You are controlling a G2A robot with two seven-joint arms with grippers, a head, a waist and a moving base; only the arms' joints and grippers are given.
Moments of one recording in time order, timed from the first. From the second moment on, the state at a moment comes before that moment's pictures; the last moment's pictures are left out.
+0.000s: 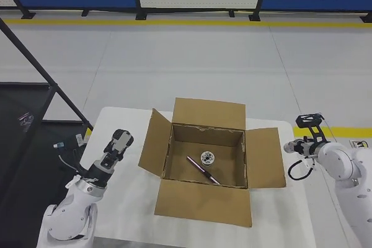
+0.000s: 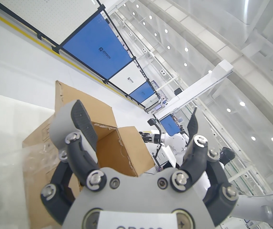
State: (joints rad) left arm 1.28 -1.37 -1.69 -1.86 0.16 -0.38 -0.51; right arm -0.83 -1.00 1.46 -1.45 -1.04 -0.05 1.02
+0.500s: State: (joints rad) left arm 1.37 -1.34 -1.65 -1.91 0.35 -0.24 -0.60; right arm -0.92 -0.99 1.52 -1.57 -1.02 -0.05 0.94
